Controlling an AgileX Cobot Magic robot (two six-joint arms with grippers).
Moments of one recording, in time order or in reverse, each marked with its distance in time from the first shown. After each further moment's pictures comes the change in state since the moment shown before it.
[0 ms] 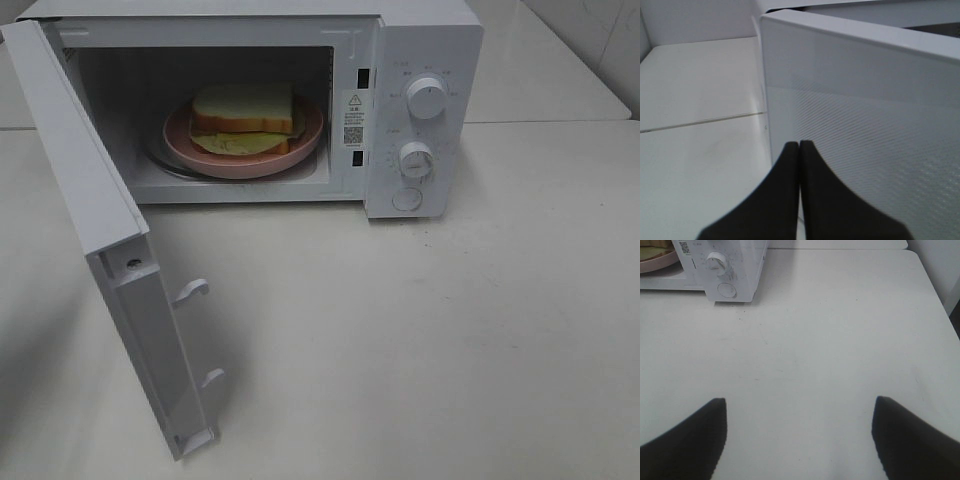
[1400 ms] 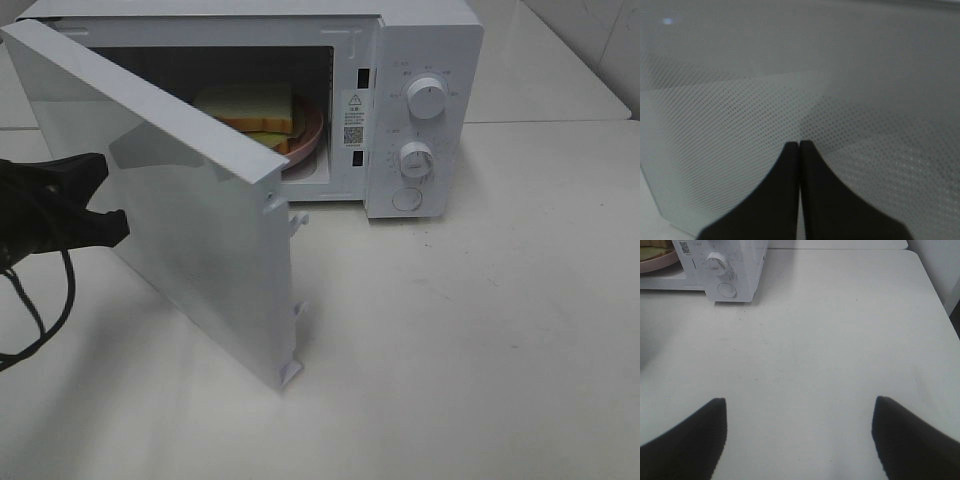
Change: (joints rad) left arm -0.490 0.352 -0.138 -0.435 -0.144 0.156; right arm 0.000 0.000 0.000 0.000 0.000 0.000
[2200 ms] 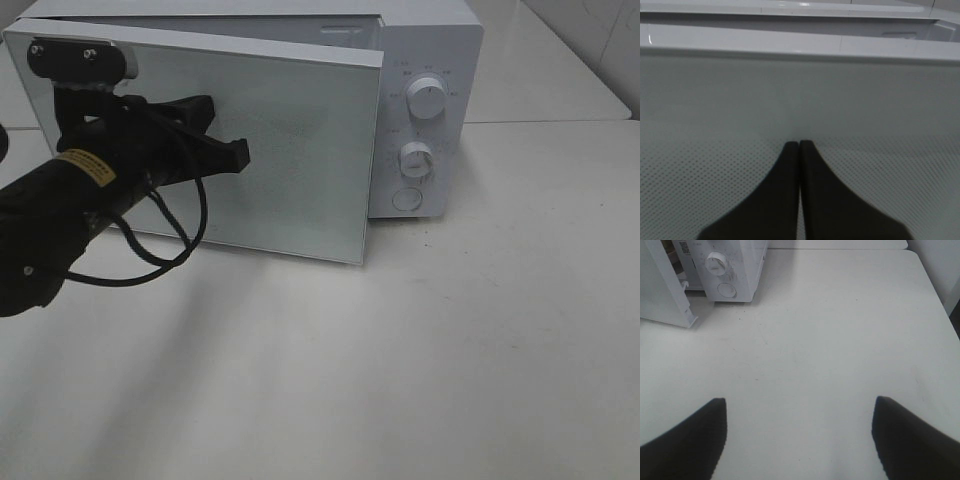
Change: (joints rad) left arm -0.198 0.184 -0.350 -0.191 0.080 0.047; right arm 0.000 0.000 0.000 0.000 0.000 0.000
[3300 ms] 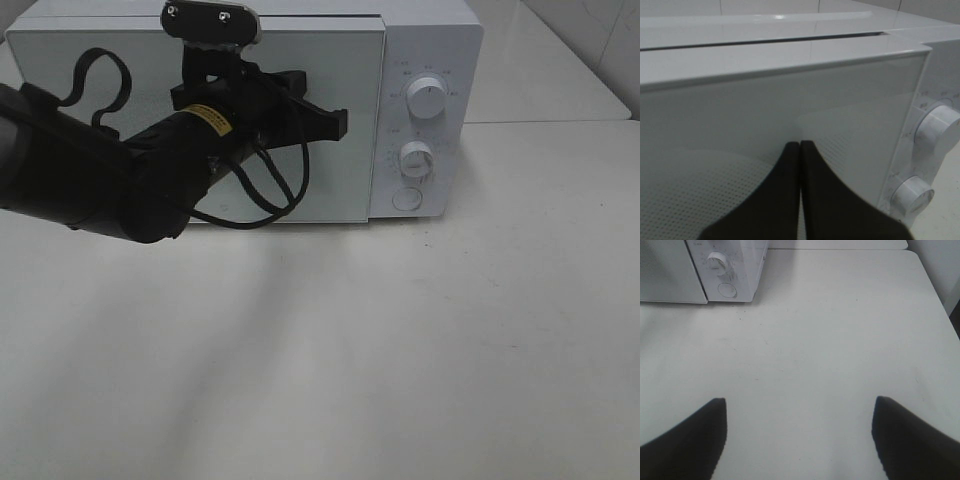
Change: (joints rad) left arm -0.084 0.174 -0.362 -0.069 0.203 0.113; right arm 0.000 0.000 0.000 0.000 0.000 0.000
